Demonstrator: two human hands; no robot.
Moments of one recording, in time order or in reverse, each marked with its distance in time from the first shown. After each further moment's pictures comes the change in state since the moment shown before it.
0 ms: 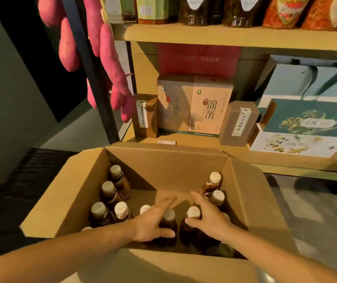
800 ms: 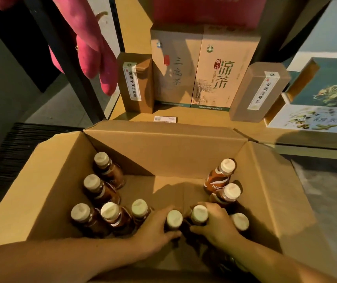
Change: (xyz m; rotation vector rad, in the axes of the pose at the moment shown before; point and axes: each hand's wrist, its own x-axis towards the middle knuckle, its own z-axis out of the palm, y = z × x) left_hand 0.037 -0.044 0.044 -0.264 0.232 -0.035; right_hand 0.028 0.025 0.027 -0.033 -0.012 0.217
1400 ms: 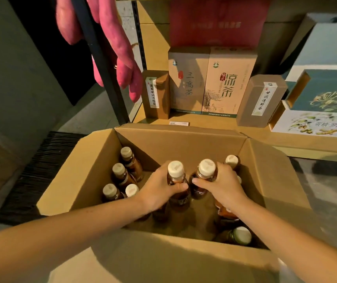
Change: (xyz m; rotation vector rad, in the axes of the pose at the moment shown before) left_hand -0.030 0.078 -0.055 -0.089 0.202 0.037; right_hand -0.029 -0.052 -0.040 0.244 0.342 -0.240
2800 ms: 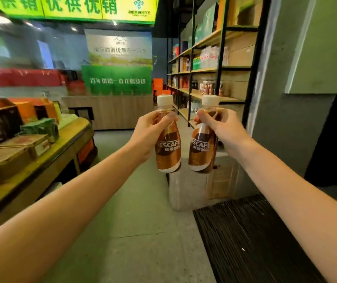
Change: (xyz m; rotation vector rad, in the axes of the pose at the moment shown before) left_hand -0.588 -0.013 -0.392 -0.097 1.586 0.037; right_hand -0.315 -0.543 0.368 0.583 -1.063 -0.875
